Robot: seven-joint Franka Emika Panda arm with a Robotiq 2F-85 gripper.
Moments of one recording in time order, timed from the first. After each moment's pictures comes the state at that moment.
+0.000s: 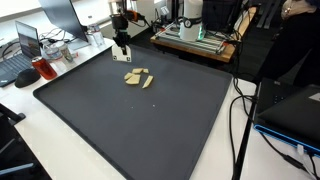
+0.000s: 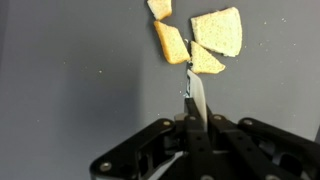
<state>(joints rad) -0.10 0.16 -0.29 -2.48 0.93 2.67 0.07</state>
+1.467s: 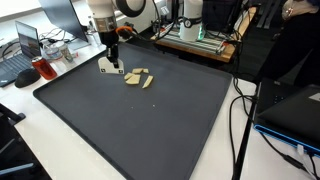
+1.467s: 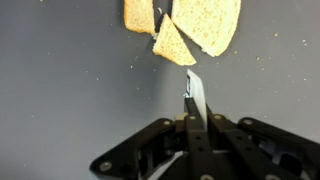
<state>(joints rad) -0.01 0.37 -0.22 -2.19 0.22 2.66 0.50</state>
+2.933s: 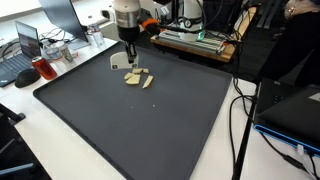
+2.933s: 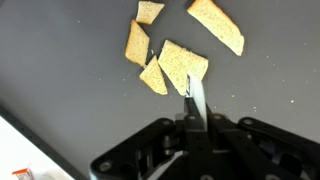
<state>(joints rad) 0.15 0.23 -0.15 -2.19 -0.31 2.41 0.86</state>
